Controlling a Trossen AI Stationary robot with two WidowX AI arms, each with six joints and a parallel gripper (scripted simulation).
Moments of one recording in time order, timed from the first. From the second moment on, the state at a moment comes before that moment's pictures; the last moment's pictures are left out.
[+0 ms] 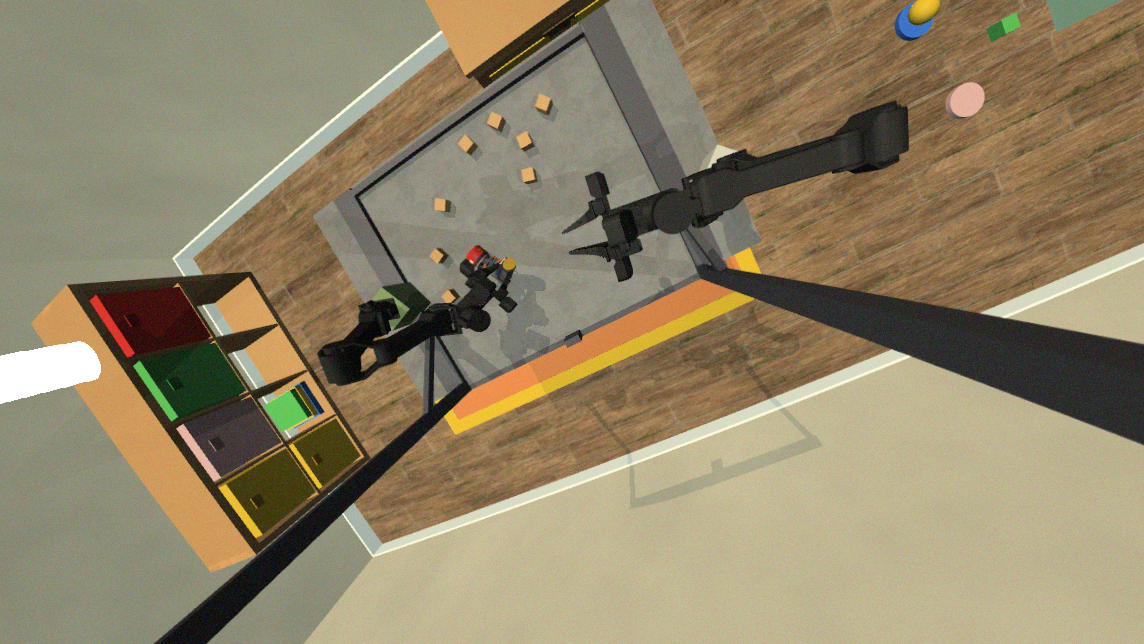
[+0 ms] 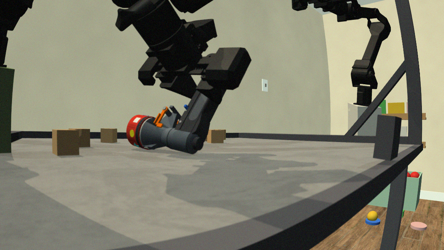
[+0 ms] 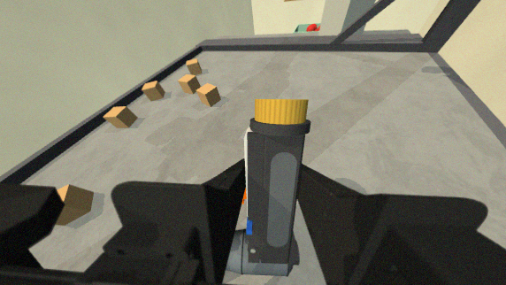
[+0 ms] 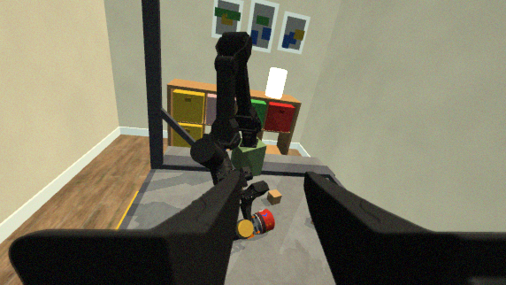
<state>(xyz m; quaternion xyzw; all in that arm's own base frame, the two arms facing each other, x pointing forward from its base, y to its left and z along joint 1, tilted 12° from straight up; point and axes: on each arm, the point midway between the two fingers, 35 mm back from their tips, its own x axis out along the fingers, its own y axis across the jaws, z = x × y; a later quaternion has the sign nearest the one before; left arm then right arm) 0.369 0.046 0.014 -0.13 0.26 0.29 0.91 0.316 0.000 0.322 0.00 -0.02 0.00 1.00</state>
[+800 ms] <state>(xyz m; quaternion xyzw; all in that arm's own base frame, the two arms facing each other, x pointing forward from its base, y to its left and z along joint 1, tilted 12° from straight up) 0.392 0.063 0.012 -0.16 0.34 0.28 0.88 0.316 0.000 0.322 0.00 -0.02 0.00 1.00</state>
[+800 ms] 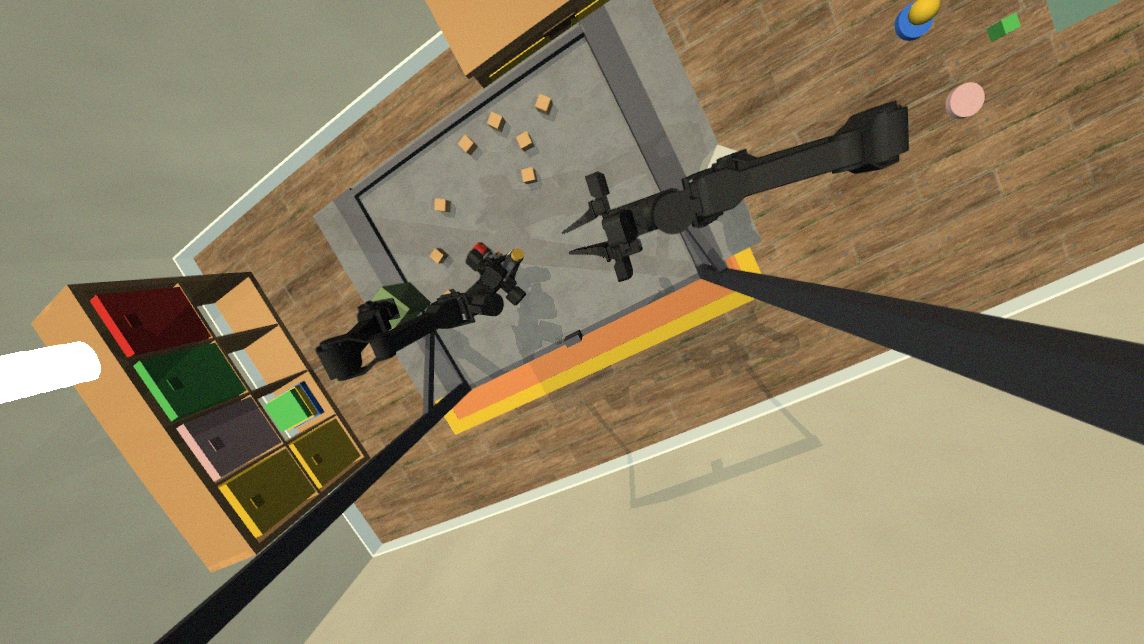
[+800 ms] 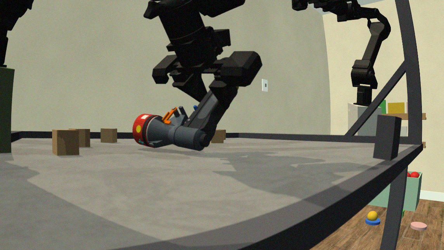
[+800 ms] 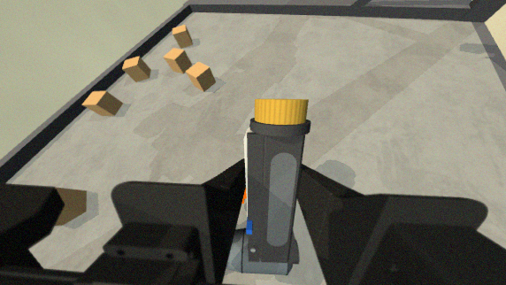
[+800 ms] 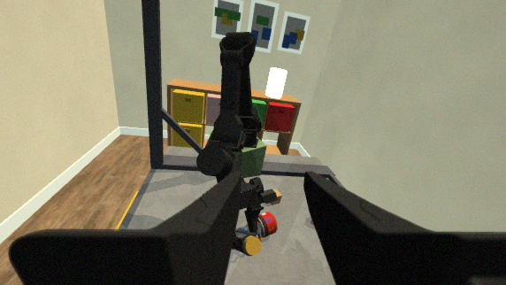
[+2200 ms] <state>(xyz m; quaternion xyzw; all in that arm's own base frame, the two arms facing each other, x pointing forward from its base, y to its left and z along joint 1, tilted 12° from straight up) 0.416 0.079 -0.009 -0.21 0.49 0.25 0.81 0.316 0.000 0.322 0.00 -0.02 0.00 1.00</state>
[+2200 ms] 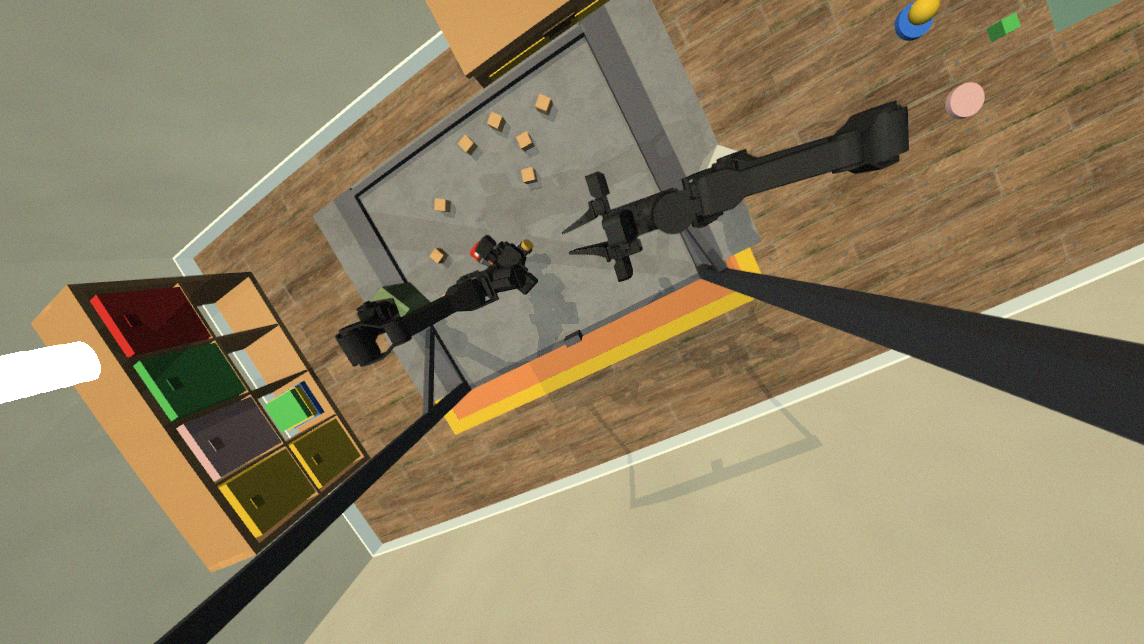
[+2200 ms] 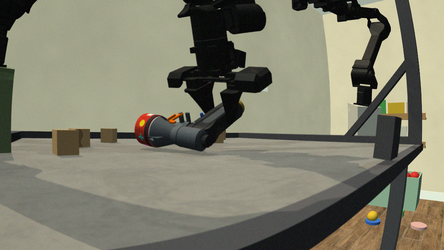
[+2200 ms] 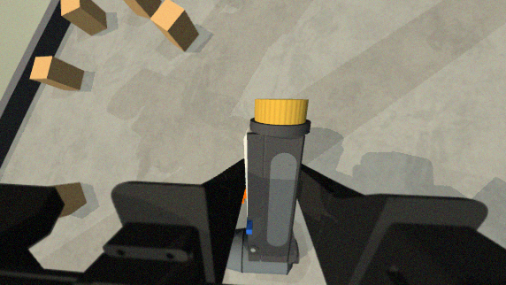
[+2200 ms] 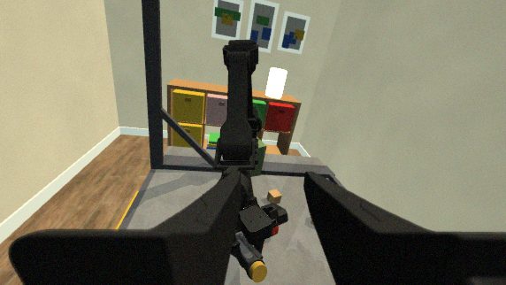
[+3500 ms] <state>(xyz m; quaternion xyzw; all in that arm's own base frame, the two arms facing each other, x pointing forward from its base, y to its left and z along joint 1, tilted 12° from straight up) 0.445 0.097 -0.037 -0.25 0.64 0.20 0.70 0.316 0.000 0.322 0.00 -0.02 0.00 1.00</state>
